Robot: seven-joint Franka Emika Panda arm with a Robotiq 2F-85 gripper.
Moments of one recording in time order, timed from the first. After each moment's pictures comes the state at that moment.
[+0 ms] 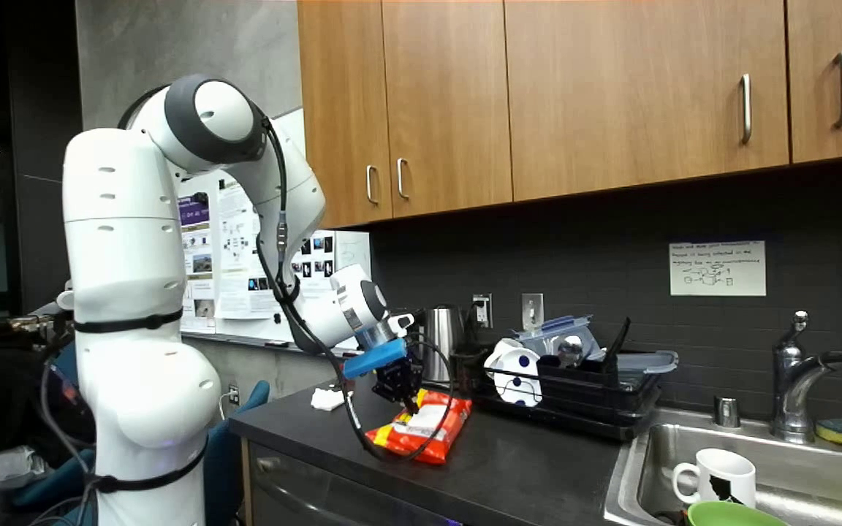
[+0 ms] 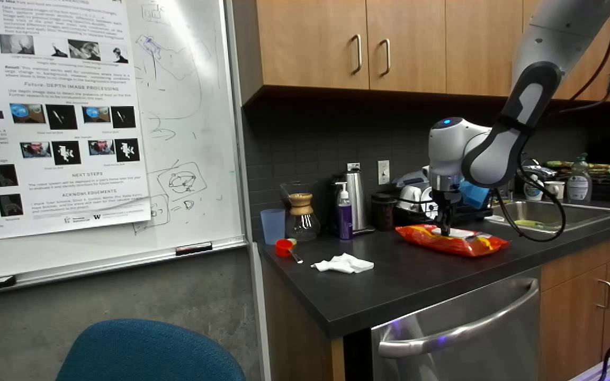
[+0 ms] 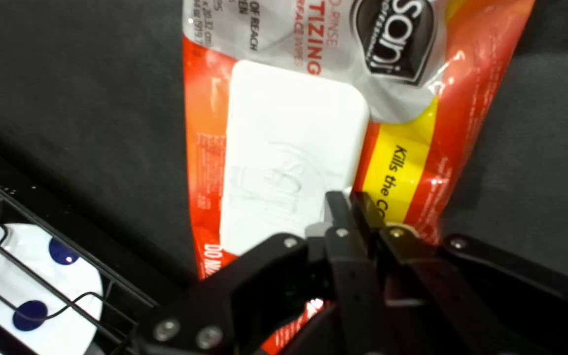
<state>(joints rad) -0.11 -0.06 0.07 -2.59 -0.78 2.74 0.25</state>
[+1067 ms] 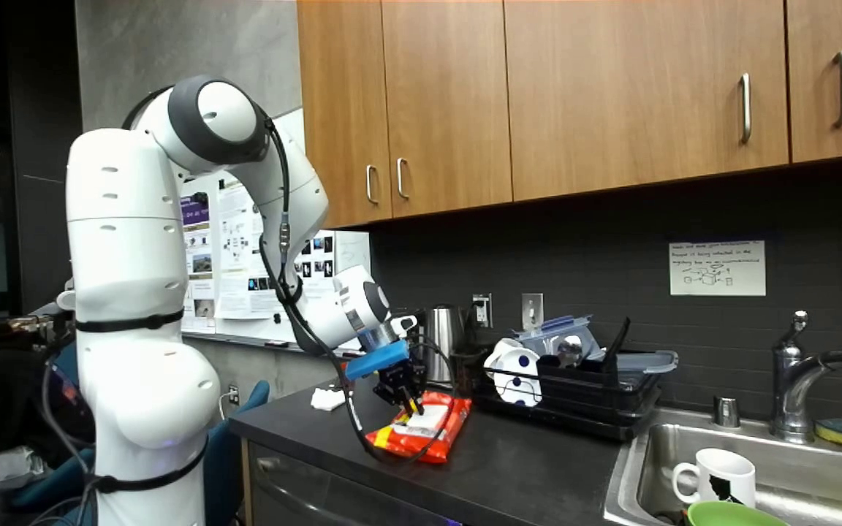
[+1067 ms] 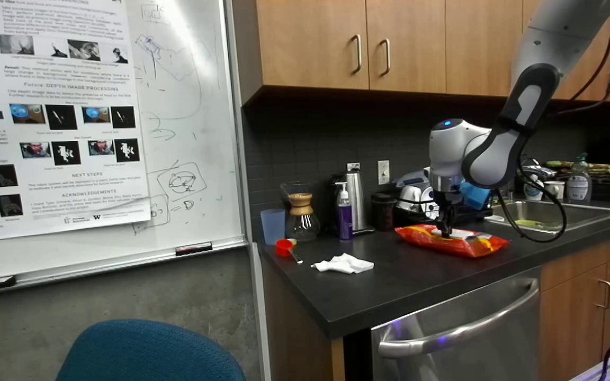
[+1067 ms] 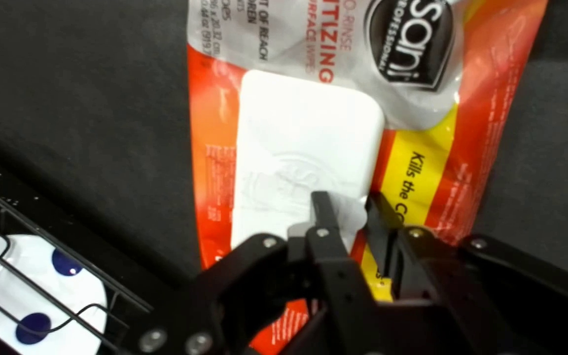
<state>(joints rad) -0.11 -0.04 0.07 -2.58 -0.78 2.74 0.25</state>
